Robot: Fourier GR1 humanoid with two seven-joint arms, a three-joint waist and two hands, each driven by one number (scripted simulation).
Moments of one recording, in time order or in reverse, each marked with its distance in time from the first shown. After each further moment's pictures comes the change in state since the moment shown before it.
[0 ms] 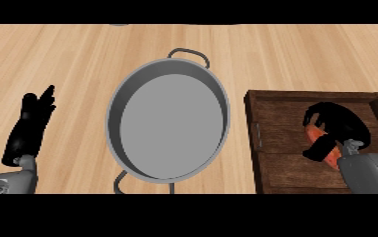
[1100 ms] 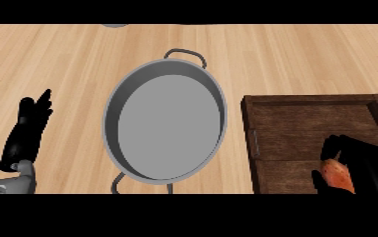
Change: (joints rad) left arm 0.031 -0.021 0.020 -0.034 -0.021 0.000 0.012; right arm 0.427 0.028 0.096 -0.773 0.216 -0.169 0.050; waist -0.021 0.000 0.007
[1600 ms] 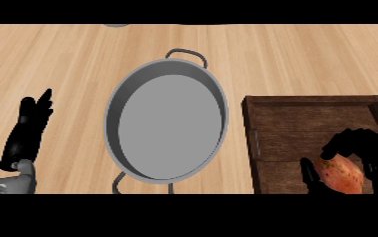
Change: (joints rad) left arm -0.005 0.002 0.001 0.009 0.000 -0.009 -0.004; right arm -0.110 0.079 0.064 -0.249 -0.021 -0.096 -0.005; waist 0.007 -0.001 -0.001
